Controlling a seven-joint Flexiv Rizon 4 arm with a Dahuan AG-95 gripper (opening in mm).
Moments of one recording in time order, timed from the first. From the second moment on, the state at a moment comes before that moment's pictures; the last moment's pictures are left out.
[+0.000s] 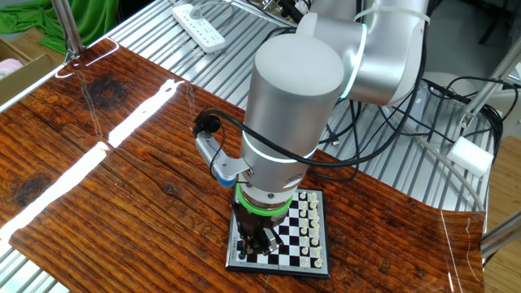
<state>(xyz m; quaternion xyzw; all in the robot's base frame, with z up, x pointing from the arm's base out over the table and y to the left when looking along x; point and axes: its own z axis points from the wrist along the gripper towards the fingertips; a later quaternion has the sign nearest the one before) 0.643 0.135 0.076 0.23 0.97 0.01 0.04</state>
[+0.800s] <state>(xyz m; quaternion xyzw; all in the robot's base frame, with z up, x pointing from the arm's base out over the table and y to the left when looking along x) 0.643 0.135 0.077 0.23 0.97 0.01 0.03</state>
